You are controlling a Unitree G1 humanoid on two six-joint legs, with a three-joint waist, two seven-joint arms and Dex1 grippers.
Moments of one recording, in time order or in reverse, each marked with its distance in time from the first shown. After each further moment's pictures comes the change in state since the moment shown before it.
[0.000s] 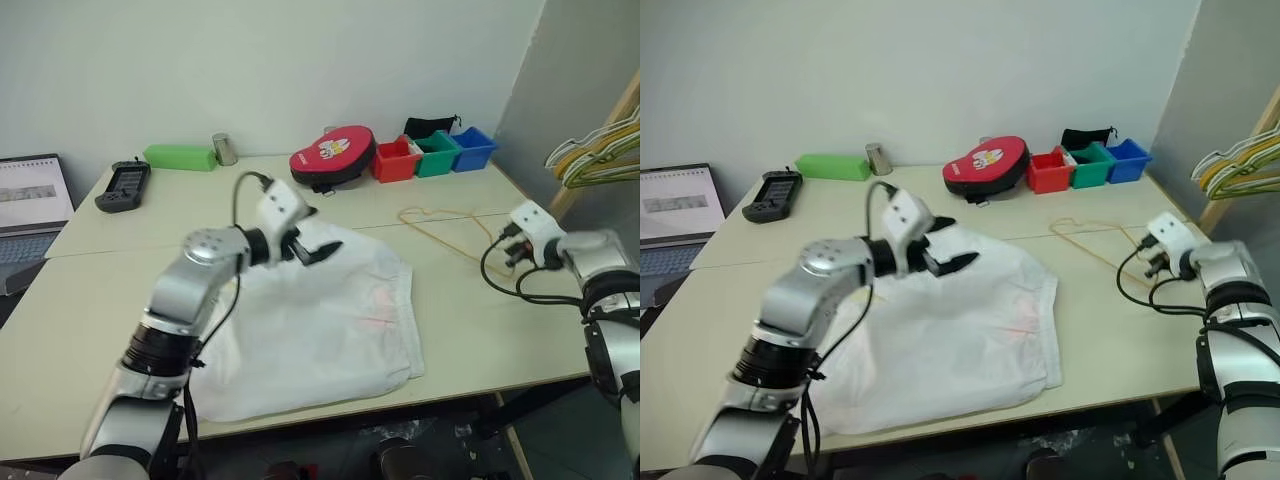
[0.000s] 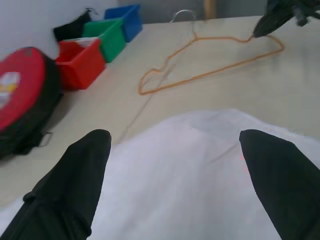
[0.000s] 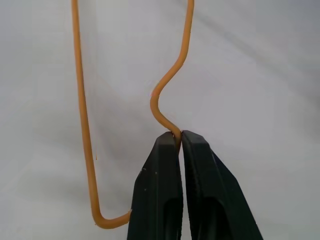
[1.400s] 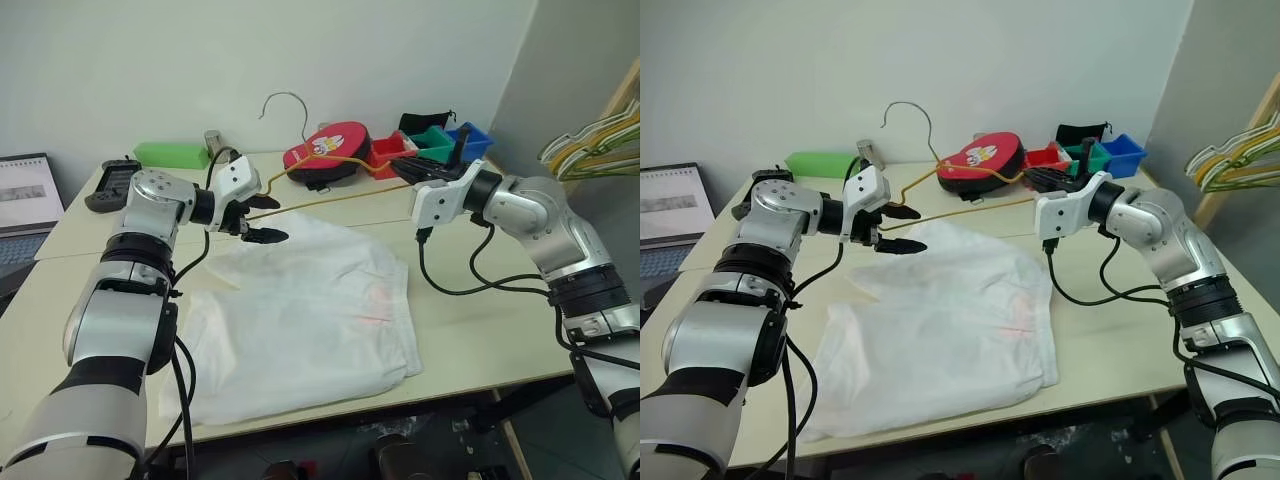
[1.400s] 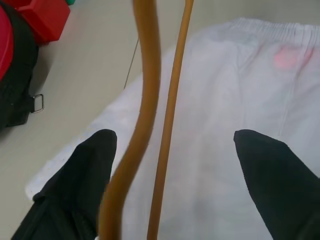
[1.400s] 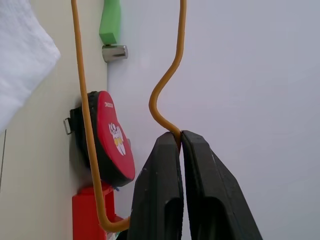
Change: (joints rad) left arm -0.504 0.052 -0.059 1.134 0.311 -0.665 -0.604; right arm 0.147 0.047 0.094 -0.871 -0.188 -0.564 -0.226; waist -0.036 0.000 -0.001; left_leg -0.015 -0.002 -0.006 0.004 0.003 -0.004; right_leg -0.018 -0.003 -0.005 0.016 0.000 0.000
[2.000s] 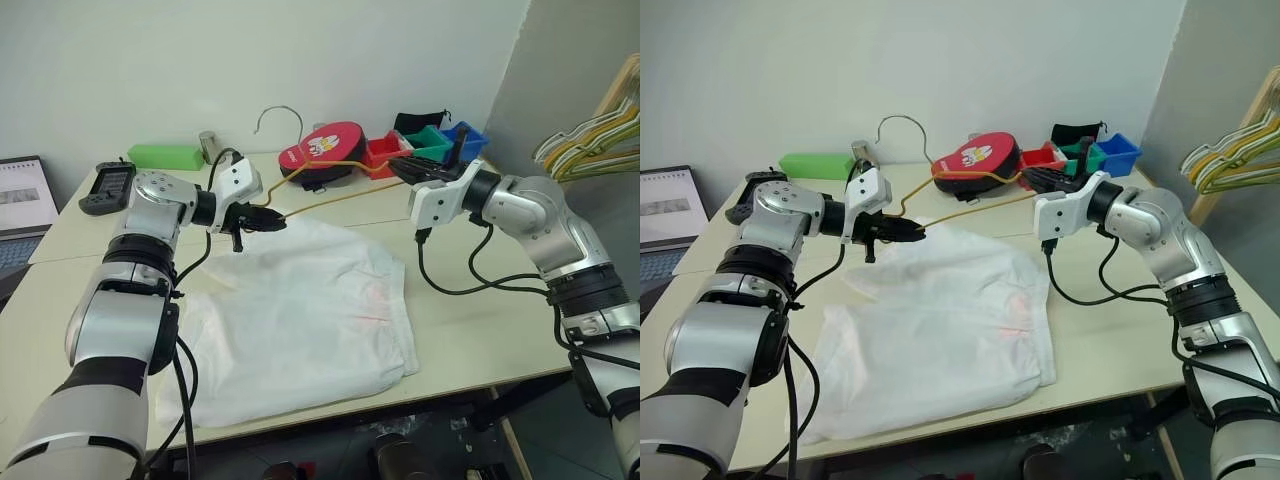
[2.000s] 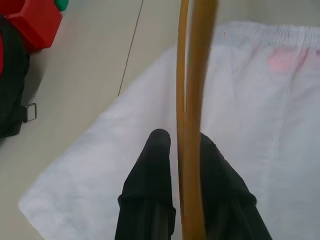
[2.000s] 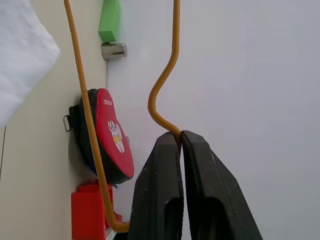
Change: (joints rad) left arm 0.011 -0.013 0.011 -0.010 0.000 -0.011 -0.029; right arm -0.009 0.008 -0.003 0.036 -0.007 -0.014 -0.005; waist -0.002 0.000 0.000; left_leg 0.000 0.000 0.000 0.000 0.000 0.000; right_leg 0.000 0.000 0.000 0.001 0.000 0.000
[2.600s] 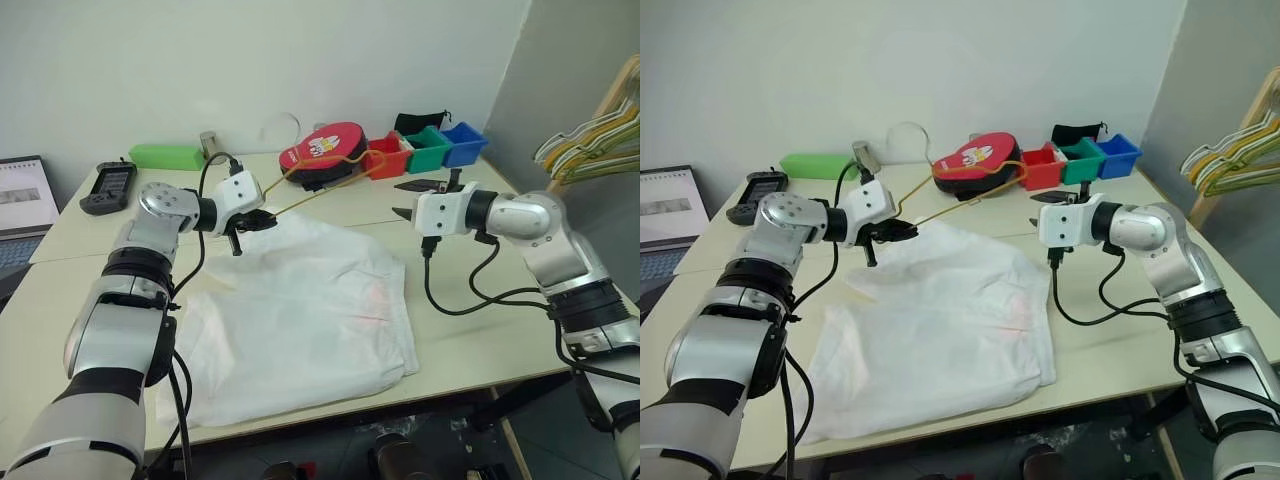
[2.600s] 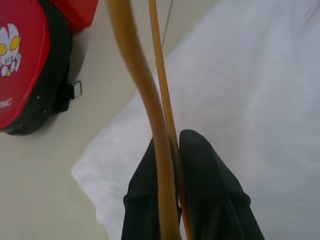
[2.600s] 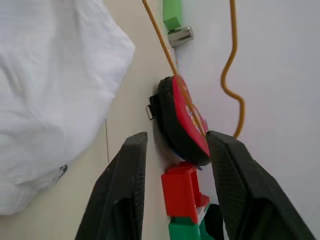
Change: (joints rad) left arm 0.100 0.022 -0.041 -0.060 0.149 -0.179 0.322; right arm 0.096 -0.040 -0.012 -0.190 0.218 0.353 0.370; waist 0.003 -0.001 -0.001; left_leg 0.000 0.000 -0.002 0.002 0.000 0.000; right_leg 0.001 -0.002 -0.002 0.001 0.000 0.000
